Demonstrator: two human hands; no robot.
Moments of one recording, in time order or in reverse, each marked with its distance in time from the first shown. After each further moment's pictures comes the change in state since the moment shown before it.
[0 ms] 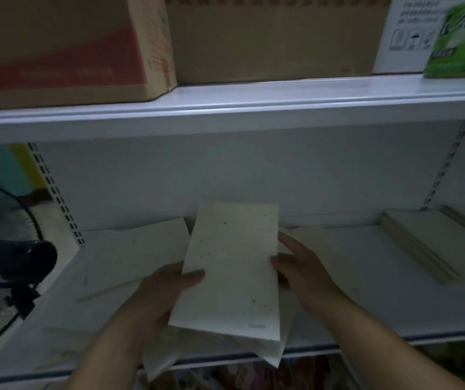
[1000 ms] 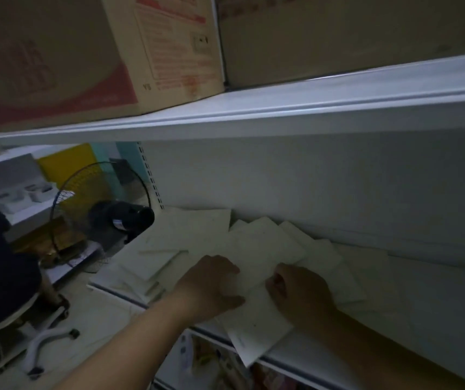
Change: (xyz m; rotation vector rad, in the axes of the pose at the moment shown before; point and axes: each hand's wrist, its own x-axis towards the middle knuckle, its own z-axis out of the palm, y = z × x) left_hand -0.009 -0.011 0.081 1.243 0.382 0.000; right_hand 0.058 0.064 -0.028 -1.014 -0.258 -0.680
